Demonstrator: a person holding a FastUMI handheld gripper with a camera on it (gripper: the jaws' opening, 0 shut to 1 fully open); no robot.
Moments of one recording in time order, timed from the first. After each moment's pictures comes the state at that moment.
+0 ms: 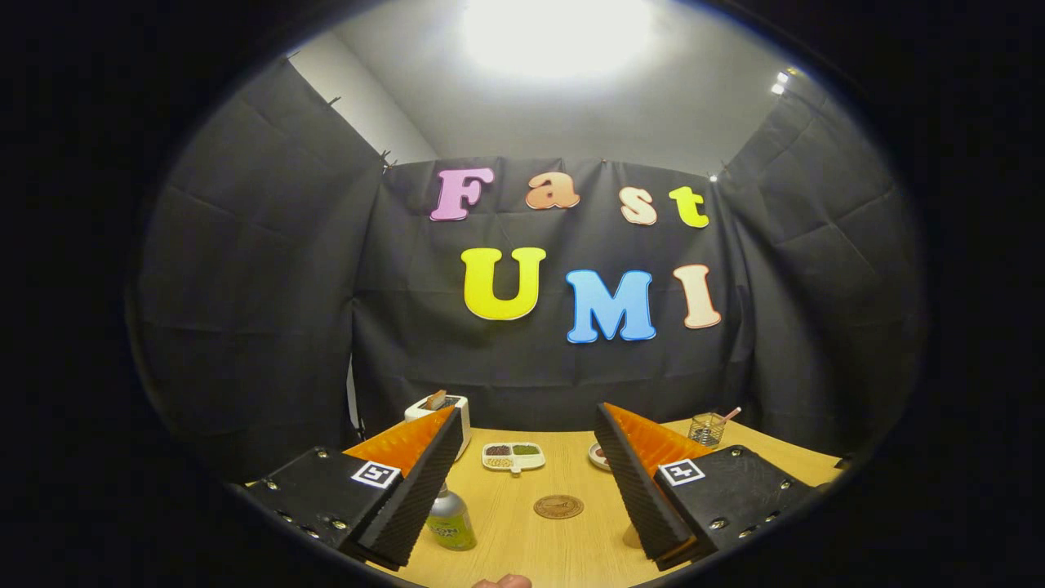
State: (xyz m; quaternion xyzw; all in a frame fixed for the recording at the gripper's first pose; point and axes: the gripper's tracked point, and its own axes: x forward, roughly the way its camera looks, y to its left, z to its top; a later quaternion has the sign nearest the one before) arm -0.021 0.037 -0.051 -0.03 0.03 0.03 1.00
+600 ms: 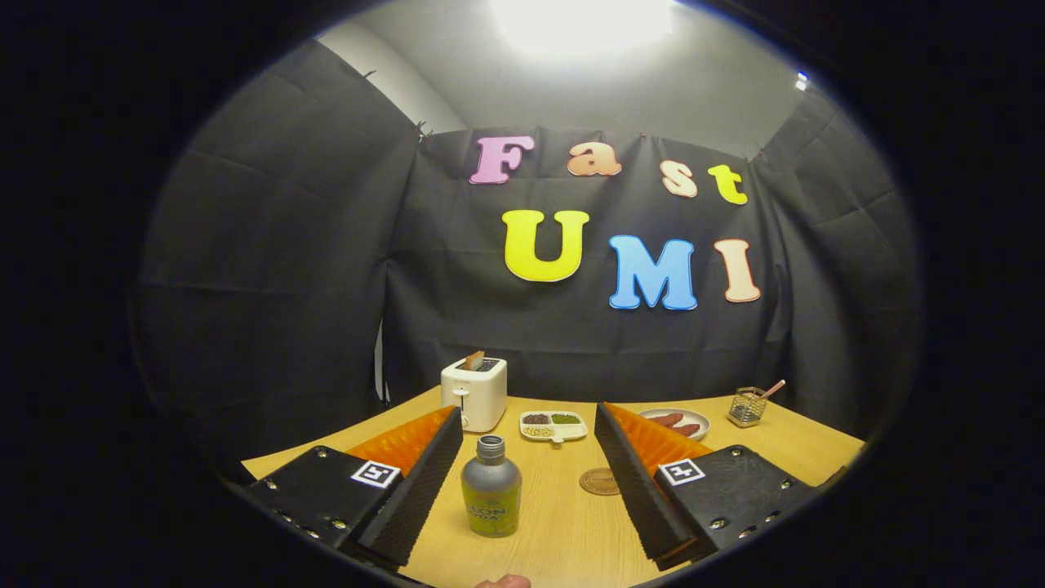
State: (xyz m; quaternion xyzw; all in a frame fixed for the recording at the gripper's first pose) arm -0.008 0.100 -0.132 -0.05 0.06 0.07 0.99
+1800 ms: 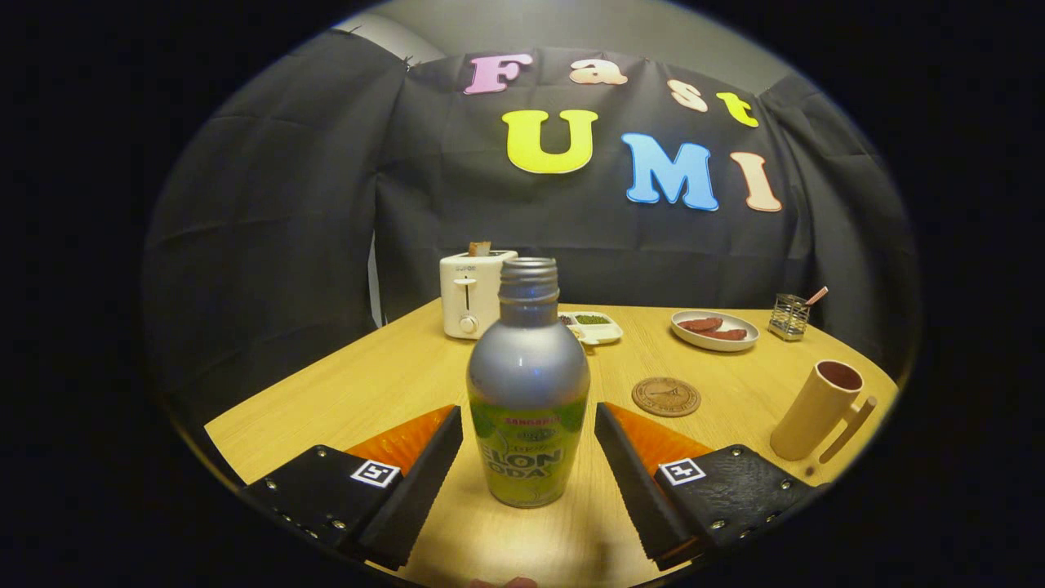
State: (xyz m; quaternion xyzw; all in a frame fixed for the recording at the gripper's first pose) arm 0.026 0.125 -0.302 -0.03 0.22 0.06 0.97
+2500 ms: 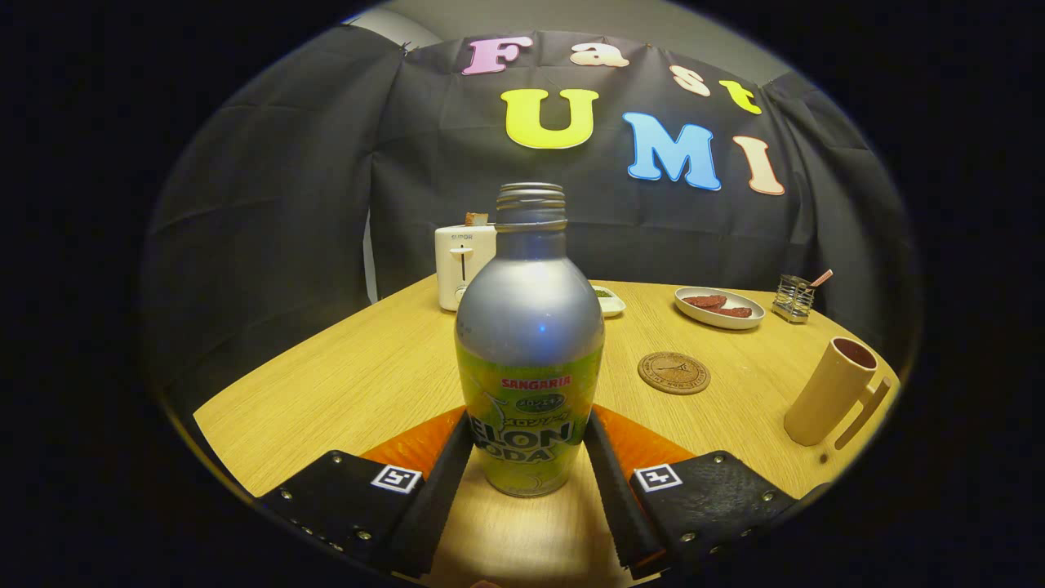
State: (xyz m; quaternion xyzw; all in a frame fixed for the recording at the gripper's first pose) arm 0.029 0.128 -0.325 -0.03 0.25 0.06 0.97
